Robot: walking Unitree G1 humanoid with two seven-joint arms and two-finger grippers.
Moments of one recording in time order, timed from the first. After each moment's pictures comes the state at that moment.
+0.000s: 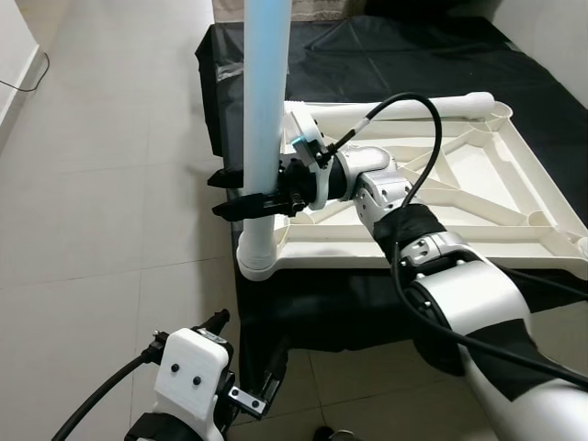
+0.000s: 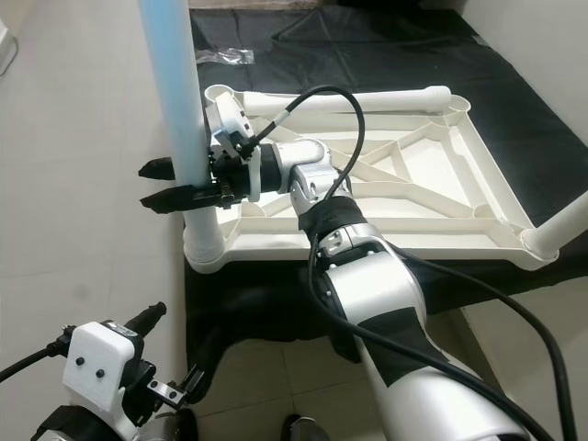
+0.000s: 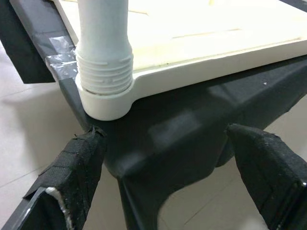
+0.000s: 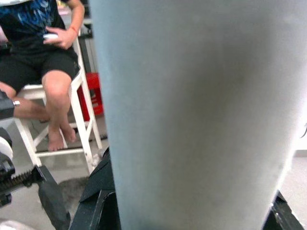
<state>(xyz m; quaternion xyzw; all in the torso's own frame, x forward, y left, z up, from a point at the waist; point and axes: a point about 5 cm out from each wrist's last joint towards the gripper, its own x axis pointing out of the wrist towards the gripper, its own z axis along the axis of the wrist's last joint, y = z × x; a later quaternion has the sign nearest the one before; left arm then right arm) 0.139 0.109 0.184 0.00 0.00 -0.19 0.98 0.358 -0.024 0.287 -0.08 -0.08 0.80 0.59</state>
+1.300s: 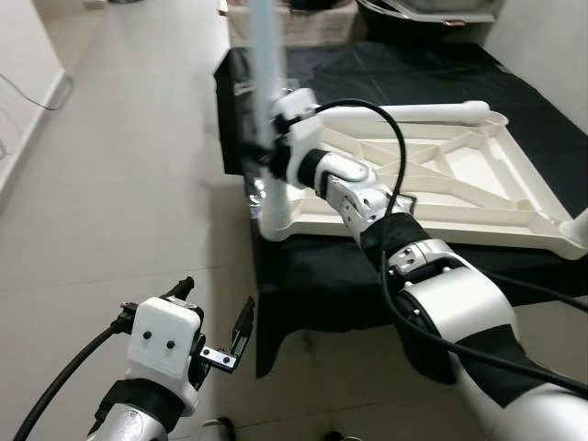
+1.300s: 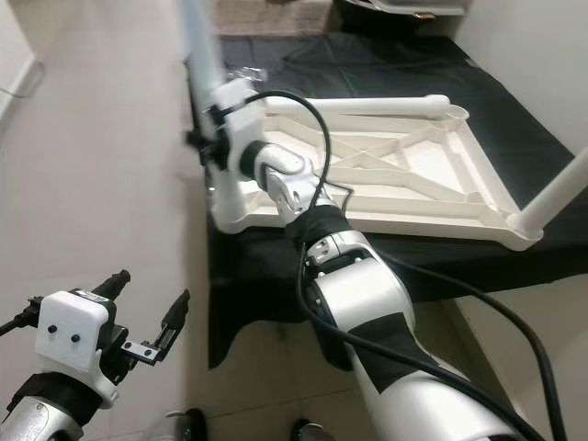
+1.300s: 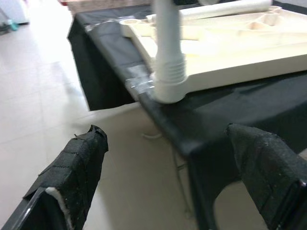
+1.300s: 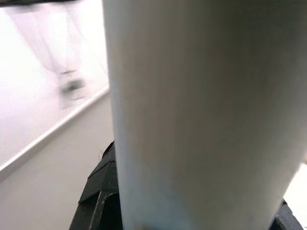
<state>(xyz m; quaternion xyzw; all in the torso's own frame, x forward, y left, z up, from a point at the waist) 0.163 0.134 0.196 0.05 -0.04 -0.12 0.99 0.419 -0.059 0.265 -0.01 -0.03 0.20 0.98</state>
